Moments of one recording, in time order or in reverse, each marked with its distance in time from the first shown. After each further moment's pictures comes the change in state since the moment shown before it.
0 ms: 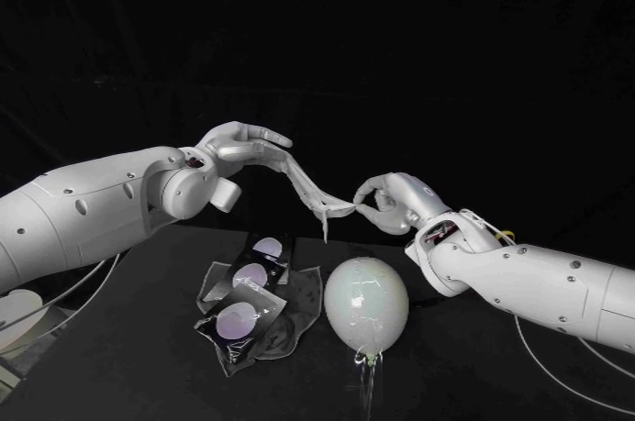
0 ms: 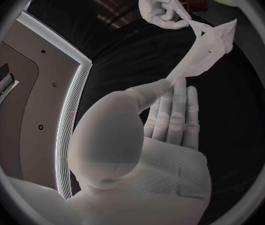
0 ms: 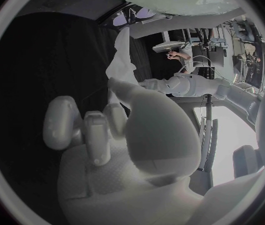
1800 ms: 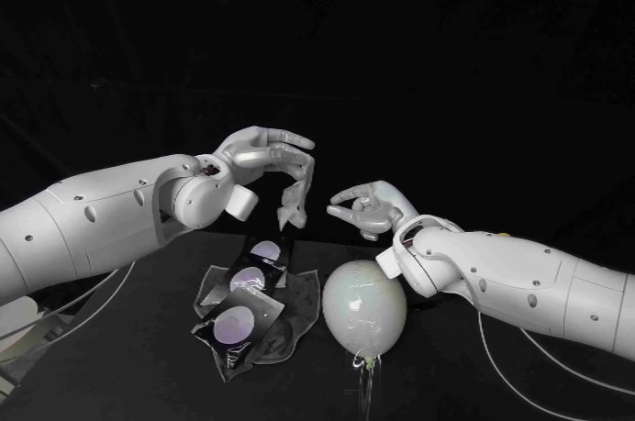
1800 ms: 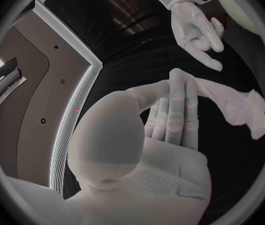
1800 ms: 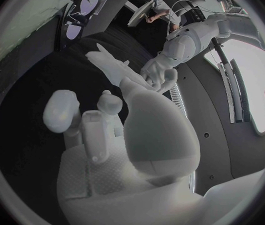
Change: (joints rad) left arm -0.005 0.020 -0.001 0.073 0.054 0.052 0.039; left_hand 0.015 0.001 0.016 0.022 0.000 -0.063 -0.005 0.028 0.003 -0.047 -0.018 0.043 0.002 0.237 -0.046 -0.022 0.008 0.001 0.259 -0.093 -0.046 -0.095; right arm 0.003 0.081 -0.001 -0.044 0.670 0.183 0.132; right_hand 0.038 -0.043 -0.267 0.241 0.001 -0.057 0.063 -0.280 -0.141 -0.096 0.049 -0.223 -0.219 0.000 0.043 -0.040 0.003 0.036 -0.018 0.032 -0.129 0.001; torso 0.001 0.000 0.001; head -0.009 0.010
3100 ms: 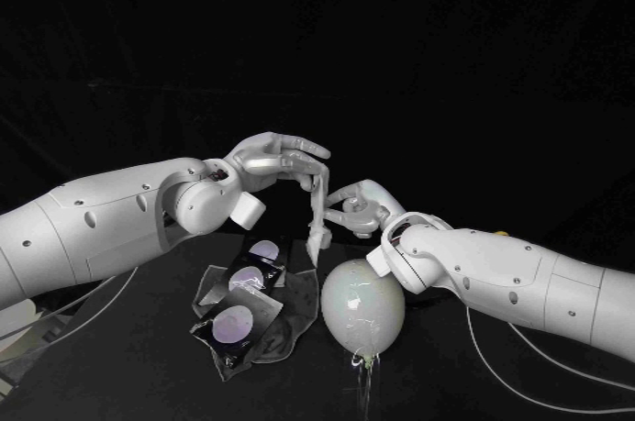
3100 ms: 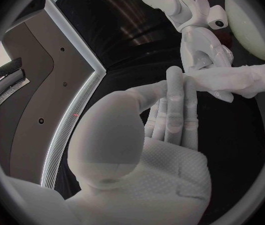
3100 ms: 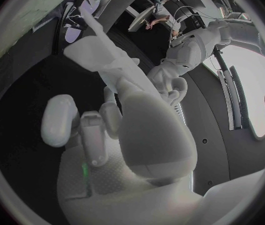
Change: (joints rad) left arm -0.003 -0.006 0.000 0.060 -0.007 0.065 -0.013; left_hand 0.000 0.000 0.004 0.004 0.000 0.000 0.000 0.011 -0.001 -0.006 -0.008 0.008 0.000 0.071 -0.017 0.076 0.089 0.001 0.050 -0.018 0.067 0.030; right arm 0.000 0.048 0.000 -0.043 -0.062 0.023 -0.015; right_hand 0.119 0.076 -0.060 -0.003 0.000 0.121 -0.039 0.067 0.042 0.113 -0.002 0.313 0.258 0.000 -0.005 0.051 -0.003 -0.015 0.043 0.003 0.146 0.000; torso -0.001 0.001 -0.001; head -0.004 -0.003
